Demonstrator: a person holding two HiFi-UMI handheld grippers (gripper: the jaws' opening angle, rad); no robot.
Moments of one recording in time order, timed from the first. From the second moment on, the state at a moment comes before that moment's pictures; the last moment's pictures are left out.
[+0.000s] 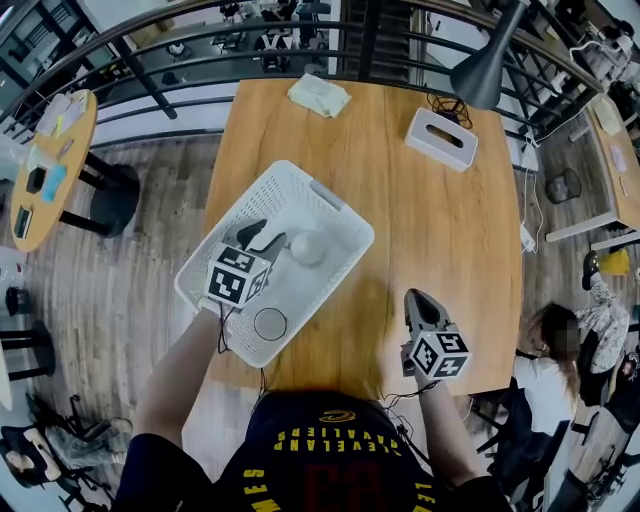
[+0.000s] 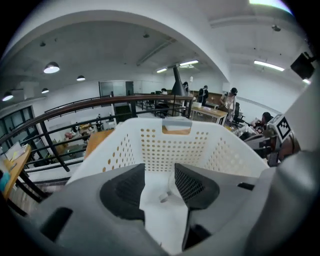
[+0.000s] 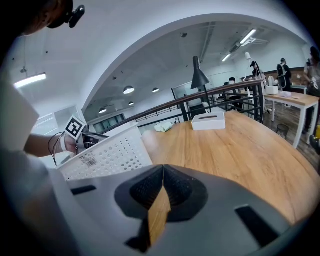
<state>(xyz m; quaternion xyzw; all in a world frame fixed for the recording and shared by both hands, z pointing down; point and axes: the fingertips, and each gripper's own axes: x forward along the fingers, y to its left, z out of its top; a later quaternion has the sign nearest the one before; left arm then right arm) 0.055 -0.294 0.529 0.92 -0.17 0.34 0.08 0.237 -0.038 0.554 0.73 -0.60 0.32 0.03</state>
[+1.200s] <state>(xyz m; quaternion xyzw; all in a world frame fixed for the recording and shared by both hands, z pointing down) 0.051 -0.093 0.381 0.97 -0.15 0.09 0.17 0.188 -0.005 0.441 0.70 -0.69 0.20 -0.01</state>
